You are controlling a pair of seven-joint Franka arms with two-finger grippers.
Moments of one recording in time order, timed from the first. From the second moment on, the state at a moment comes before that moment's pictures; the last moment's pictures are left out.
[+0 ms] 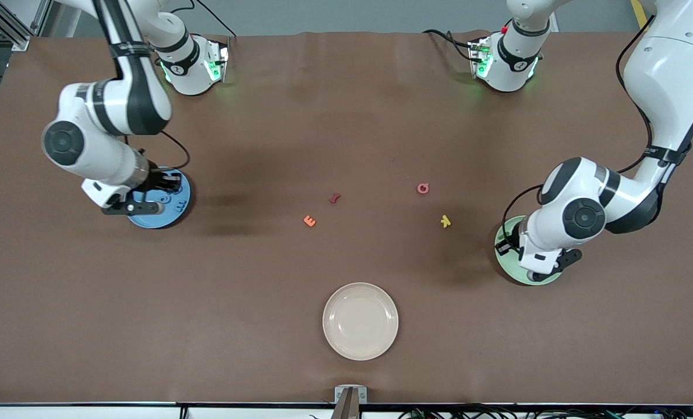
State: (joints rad) left arm 0.54 0.70 -0.83 -1.77 0.57 2.04 -0.96; right arm 0.98 0.08 -0.90 -2.23 0.12 2.09 -0.04
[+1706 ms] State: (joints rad) left arm 0.60 0.55 -1.07 -1.41 0.72 1.70 -0.54; right arm 0.83 0.06 -0.90 -2.07 0.10 1.92 -0.23
